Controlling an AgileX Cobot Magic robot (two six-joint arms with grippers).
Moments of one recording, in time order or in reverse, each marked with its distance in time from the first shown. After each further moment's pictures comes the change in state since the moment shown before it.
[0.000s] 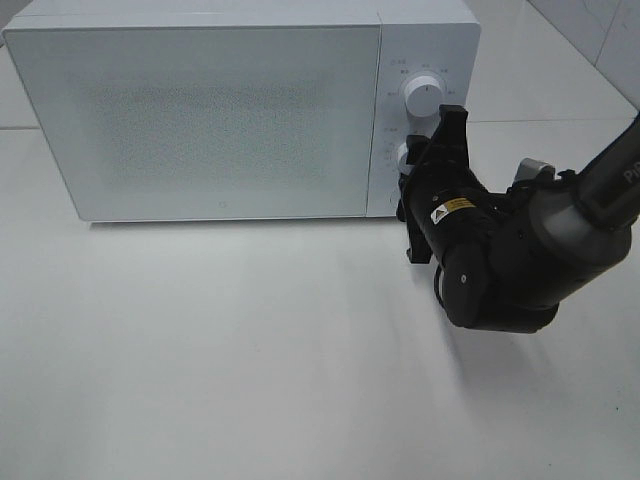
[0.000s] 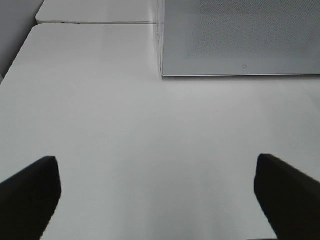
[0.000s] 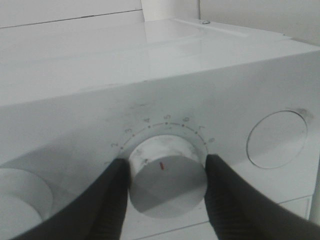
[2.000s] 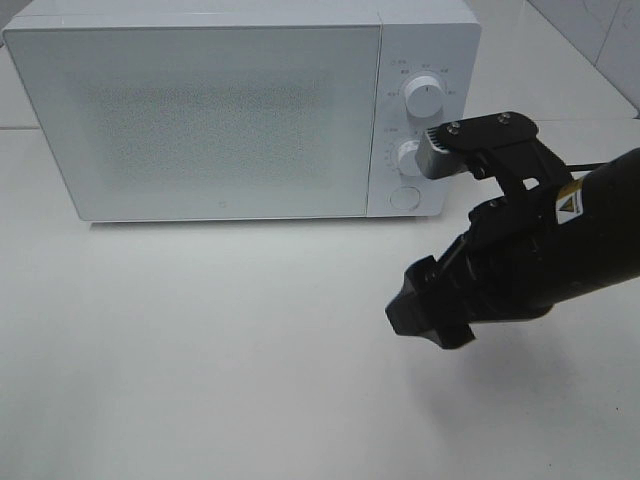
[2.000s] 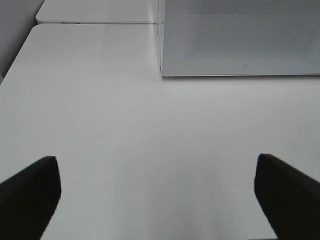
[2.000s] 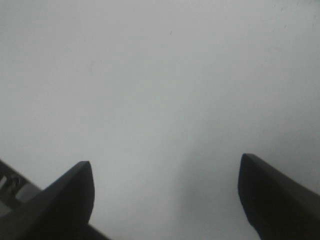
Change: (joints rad) left arm 0.000 0.000 0.000 0.000 0.000 0.000; right arm -0.001 -0.765 0.120 -0.337 1.561 -1.597
